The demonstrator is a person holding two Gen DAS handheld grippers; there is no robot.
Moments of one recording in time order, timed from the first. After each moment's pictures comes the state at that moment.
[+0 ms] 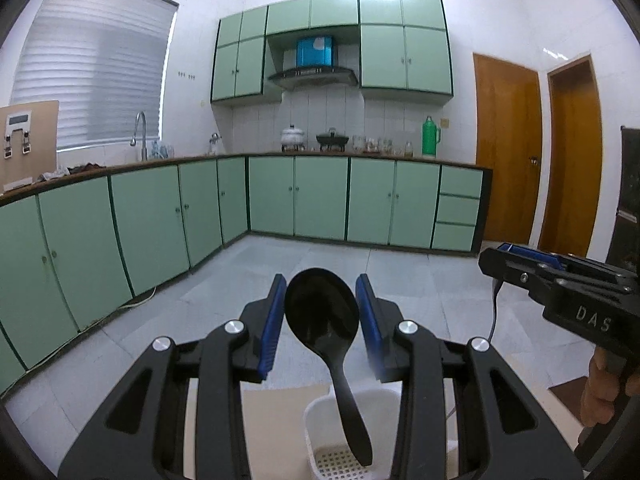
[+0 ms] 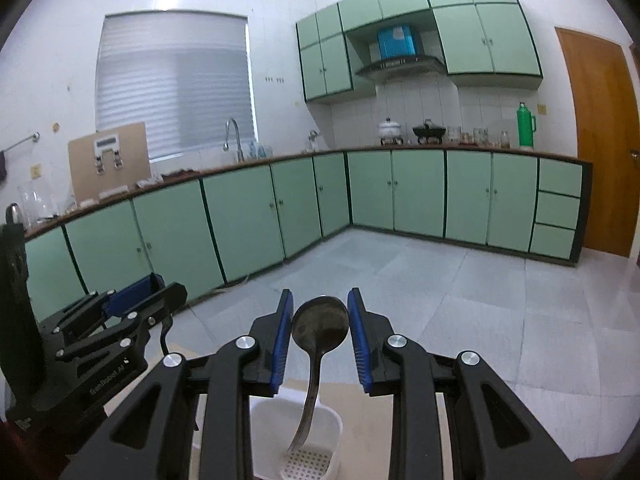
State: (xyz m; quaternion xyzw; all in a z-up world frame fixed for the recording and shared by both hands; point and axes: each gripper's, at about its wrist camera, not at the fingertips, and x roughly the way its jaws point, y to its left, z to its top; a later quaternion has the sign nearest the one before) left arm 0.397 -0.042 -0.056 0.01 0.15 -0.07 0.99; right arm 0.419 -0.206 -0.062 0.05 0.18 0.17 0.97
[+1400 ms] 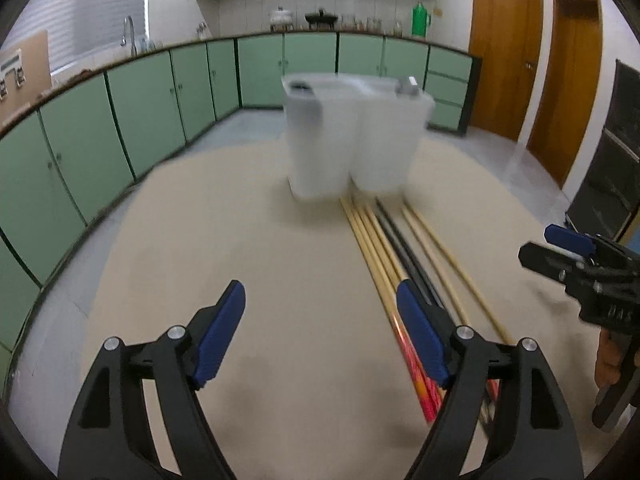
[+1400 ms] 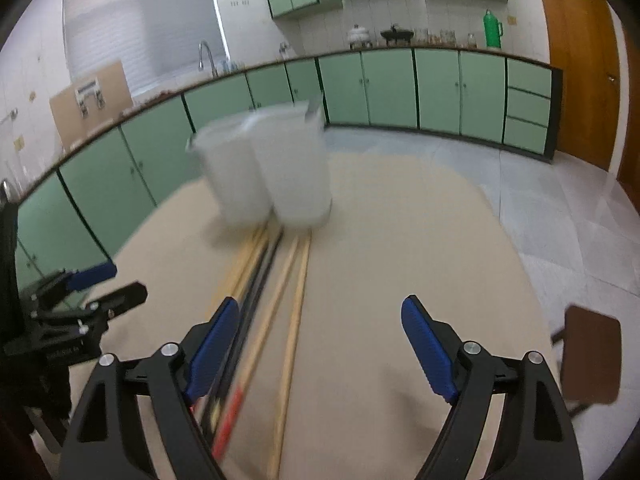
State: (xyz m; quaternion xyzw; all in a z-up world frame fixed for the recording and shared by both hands) left arm 0.207 -0.014 -0.173 0.03 0.37 -0.08 0.93; right arm 0.222 -0.239 -0.191 0.07 0.35 0.14 0.92
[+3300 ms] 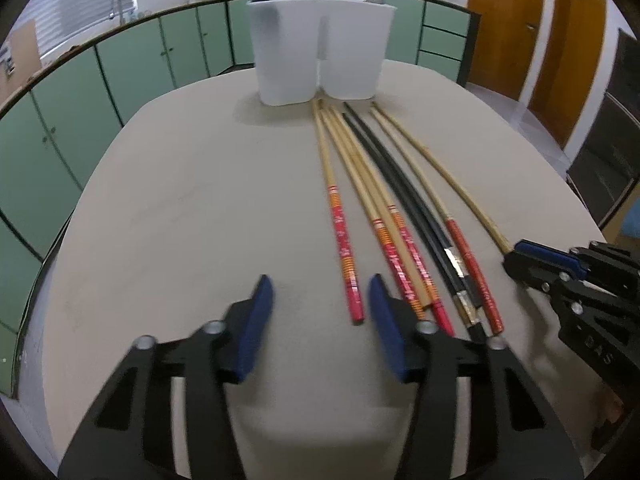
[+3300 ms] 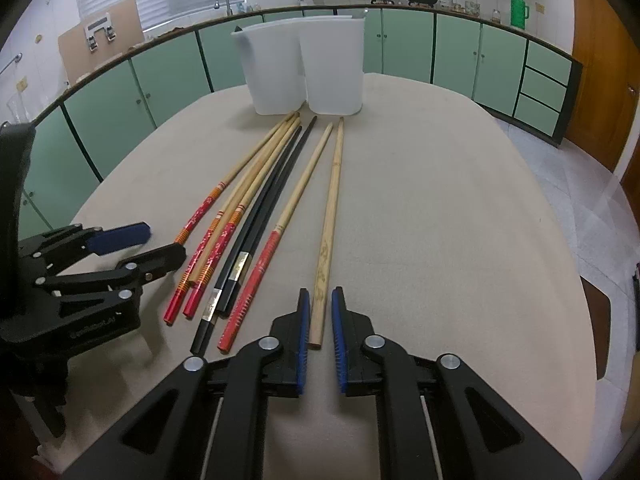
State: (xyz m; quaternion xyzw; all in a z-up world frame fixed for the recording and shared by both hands) left arm 0.165 -0.048 -0.217 0.05 0.43 -0.08 0.90; right arm 0.172 -0.210 -0.230 0.01 0.42 0.14 0.90
